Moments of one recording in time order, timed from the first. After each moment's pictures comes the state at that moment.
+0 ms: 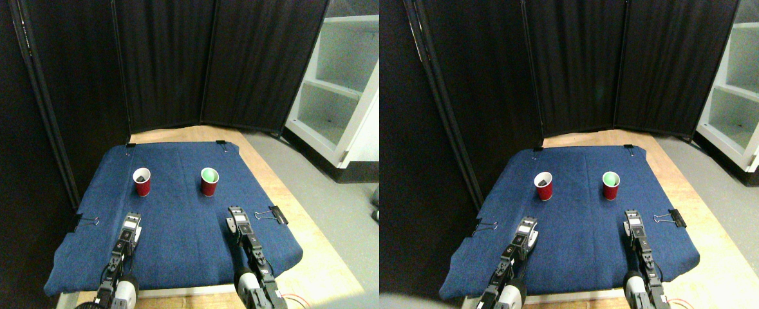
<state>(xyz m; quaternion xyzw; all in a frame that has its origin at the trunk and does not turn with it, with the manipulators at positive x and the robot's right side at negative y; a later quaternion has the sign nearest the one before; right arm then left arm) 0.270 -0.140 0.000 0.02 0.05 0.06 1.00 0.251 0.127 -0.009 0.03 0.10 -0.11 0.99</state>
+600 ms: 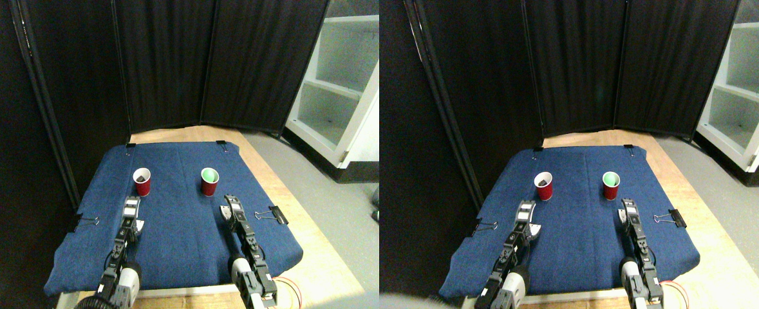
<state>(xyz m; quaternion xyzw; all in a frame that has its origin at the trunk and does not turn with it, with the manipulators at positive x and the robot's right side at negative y) 0.296 -0.132 0.011 0.16 0.02 0.07 0.98 0.270 0.123 0.013 -0.03 0.06 -0.08 0.99</state>
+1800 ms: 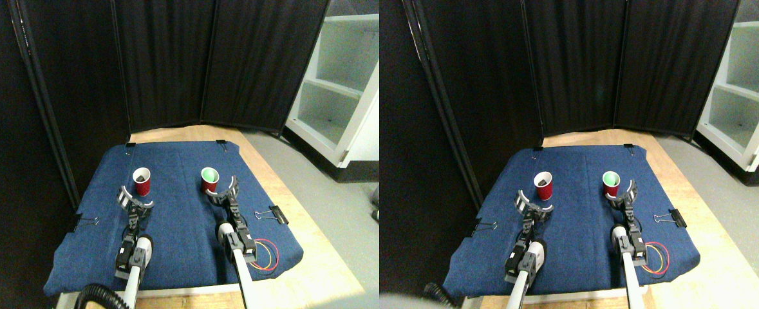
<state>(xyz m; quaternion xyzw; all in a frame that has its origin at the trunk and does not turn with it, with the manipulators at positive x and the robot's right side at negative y) 0.352 -0.128 0.003 0.55 0.04 -0.02 0.83 0.328 0.133 -0.011 -0.45 0.02 0.08 0.89</state>
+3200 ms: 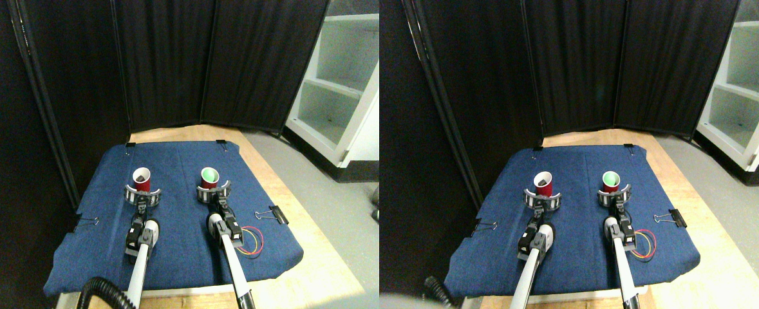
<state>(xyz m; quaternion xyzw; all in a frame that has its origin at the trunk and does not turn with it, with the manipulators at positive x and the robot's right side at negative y) 0.380 -0.108 -0.016 0.64 0.09 -0.03 0.76 0.358 0.118 -0.017 -0.60 0.02 0.10 0.80</state>
